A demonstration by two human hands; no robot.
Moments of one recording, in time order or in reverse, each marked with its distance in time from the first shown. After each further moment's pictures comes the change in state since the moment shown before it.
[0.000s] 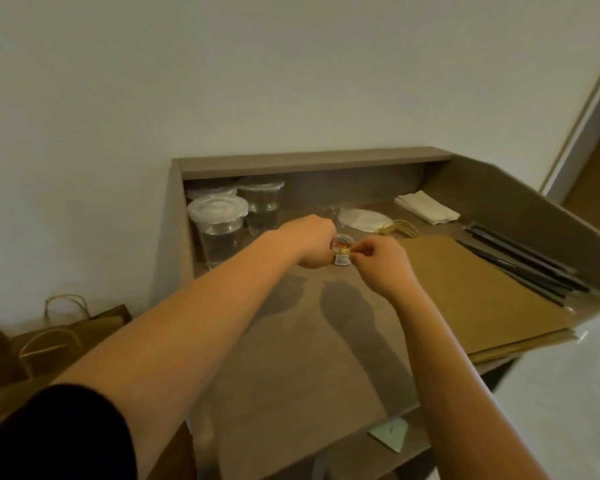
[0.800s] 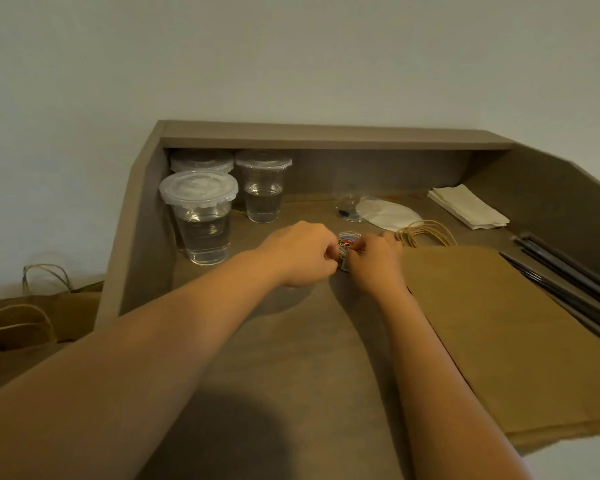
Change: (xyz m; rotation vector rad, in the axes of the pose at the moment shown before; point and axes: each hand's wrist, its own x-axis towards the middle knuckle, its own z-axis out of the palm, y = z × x) left_hand 0.037 -0.024 0.043 -0.201 0.068 -0.109; right_hand 0.089 0.044 0.054 -0.236 -0.025 0.006
